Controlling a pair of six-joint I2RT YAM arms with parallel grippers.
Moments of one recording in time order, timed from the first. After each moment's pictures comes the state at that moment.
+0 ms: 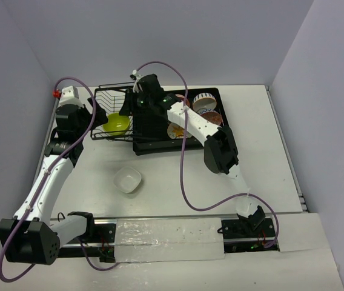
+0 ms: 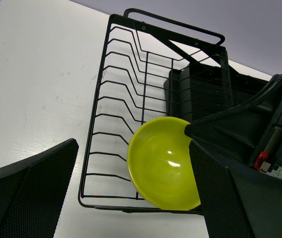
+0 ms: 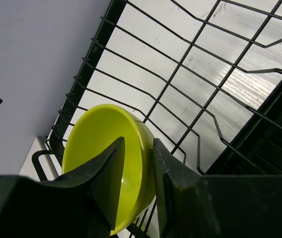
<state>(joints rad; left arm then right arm) -0.11 1.10 0.94 -0.16 -0.13 -0.38 0.71 2.37 2.25 -0.36 -0.39 0.54</state>
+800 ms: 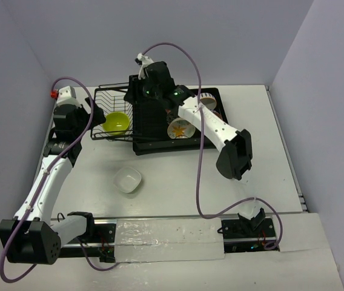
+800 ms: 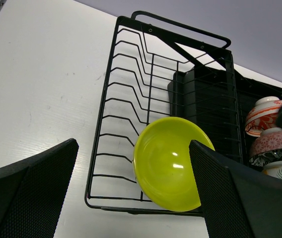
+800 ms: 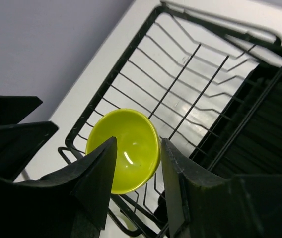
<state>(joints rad) -0.08 1.10 0.94 -0.16 -0.12 -0.39 0.71 2.17 2.20 -0.41 -0.22 0.40</state>
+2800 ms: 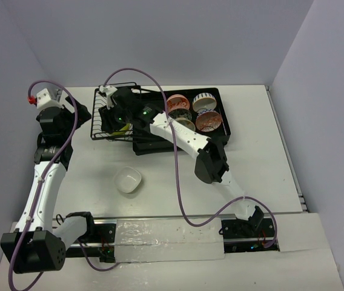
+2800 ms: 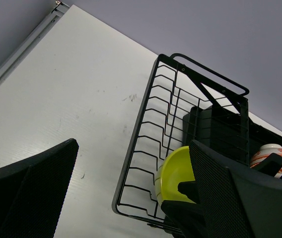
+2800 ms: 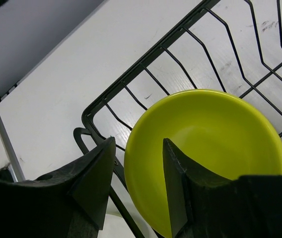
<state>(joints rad) 0.04 1.03 0.94 -0.16 -0.17 -0.47 0.91 2.40 2.40 -0.52 -0.21 0.23</state>
